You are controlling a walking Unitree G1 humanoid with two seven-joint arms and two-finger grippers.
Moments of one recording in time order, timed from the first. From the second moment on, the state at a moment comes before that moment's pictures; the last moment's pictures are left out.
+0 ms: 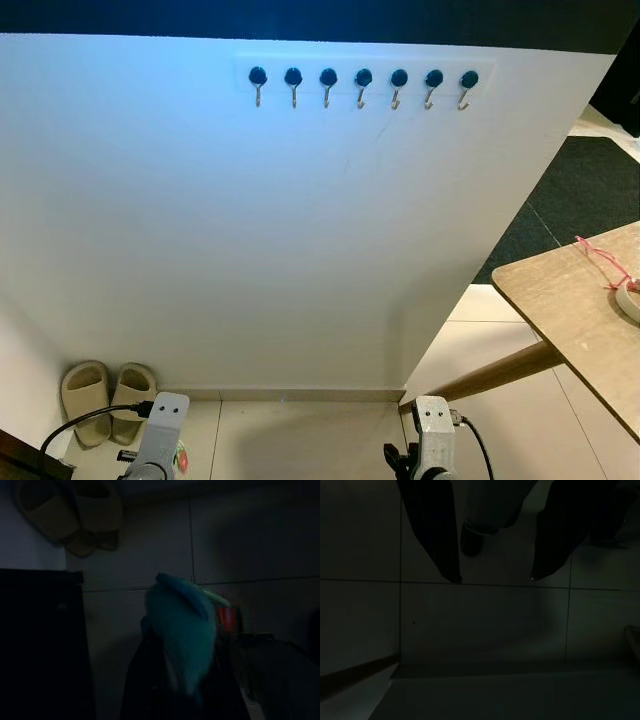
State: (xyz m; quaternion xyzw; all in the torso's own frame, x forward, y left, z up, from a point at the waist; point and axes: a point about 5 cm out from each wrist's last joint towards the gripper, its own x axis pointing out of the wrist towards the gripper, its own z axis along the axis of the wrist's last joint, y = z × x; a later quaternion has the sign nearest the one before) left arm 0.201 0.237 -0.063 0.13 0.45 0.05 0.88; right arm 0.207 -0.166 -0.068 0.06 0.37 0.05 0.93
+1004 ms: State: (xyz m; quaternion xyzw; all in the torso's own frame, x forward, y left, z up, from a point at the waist) left arm 0.301 0.134 0.151 0.13 -0.05 -0.27 0.95; right arm 0.211 -0.167 -0.065 0.05 0.35 0.06 0.93
